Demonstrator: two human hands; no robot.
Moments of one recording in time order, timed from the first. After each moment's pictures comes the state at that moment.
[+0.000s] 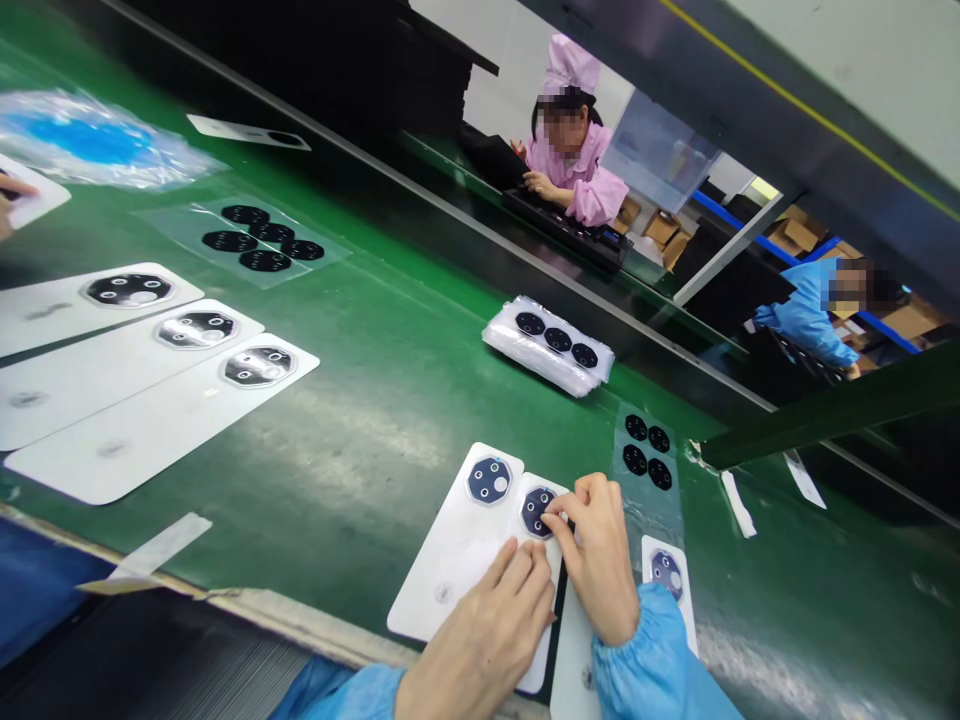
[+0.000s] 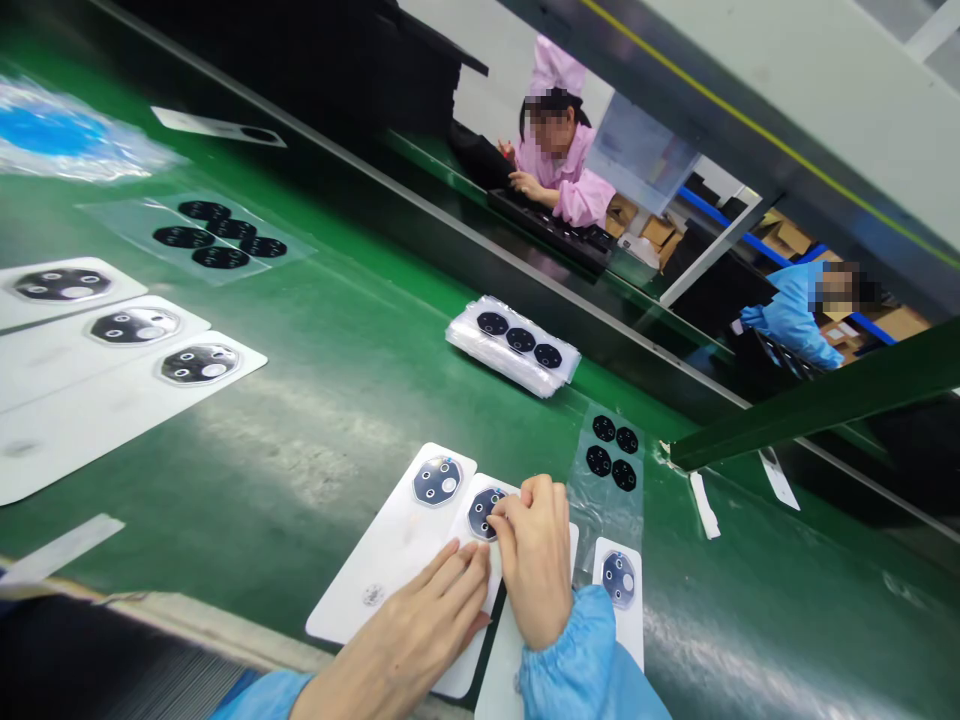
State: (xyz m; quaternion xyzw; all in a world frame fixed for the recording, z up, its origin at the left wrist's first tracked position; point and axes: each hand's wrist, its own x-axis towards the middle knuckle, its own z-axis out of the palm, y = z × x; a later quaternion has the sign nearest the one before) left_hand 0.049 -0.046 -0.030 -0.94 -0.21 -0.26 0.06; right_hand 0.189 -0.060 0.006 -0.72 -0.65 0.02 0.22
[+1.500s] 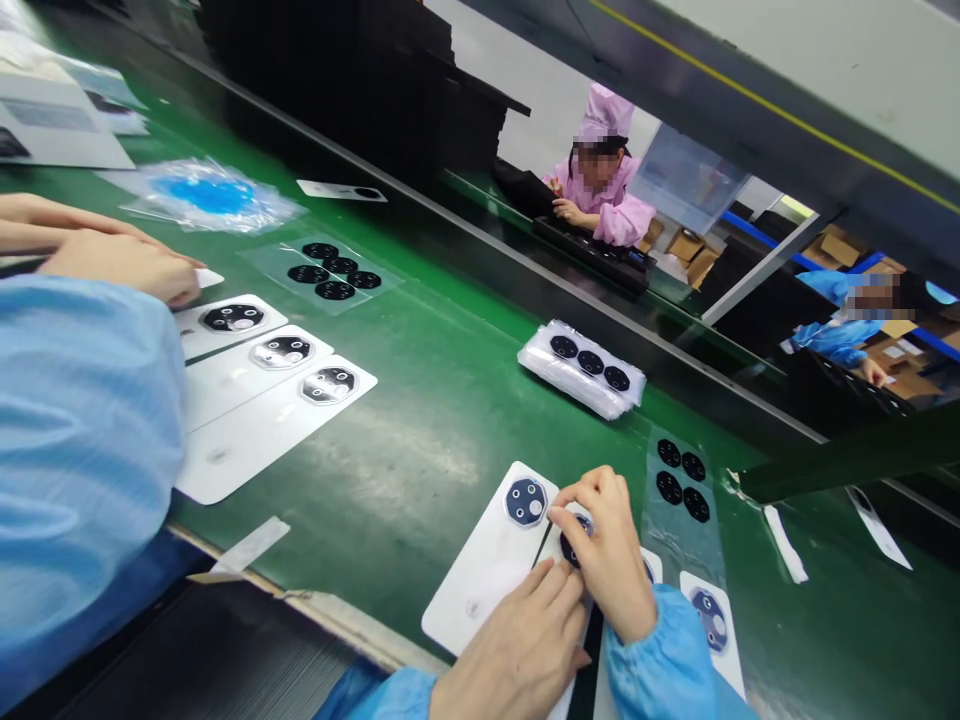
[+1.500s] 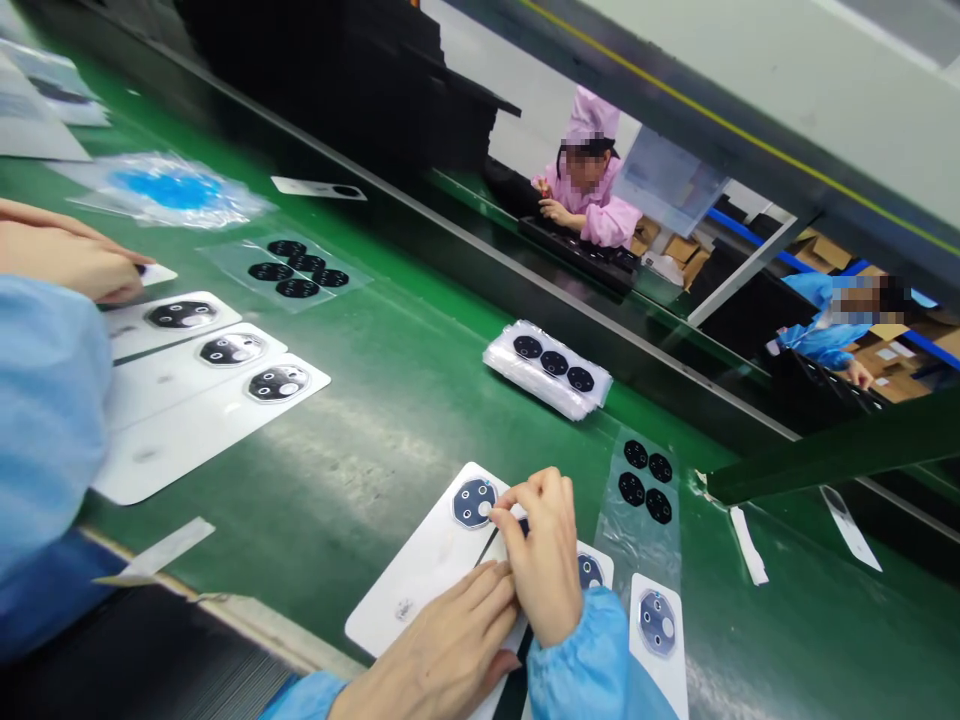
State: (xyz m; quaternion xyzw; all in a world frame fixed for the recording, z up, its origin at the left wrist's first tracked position) left_hand 0.040 -0.033 -0.022 -0.94 -0.20 -0.28 -0.09; right_hand 0.171 -0.021 0.024 -0.71 -0.63 0.10 0.30
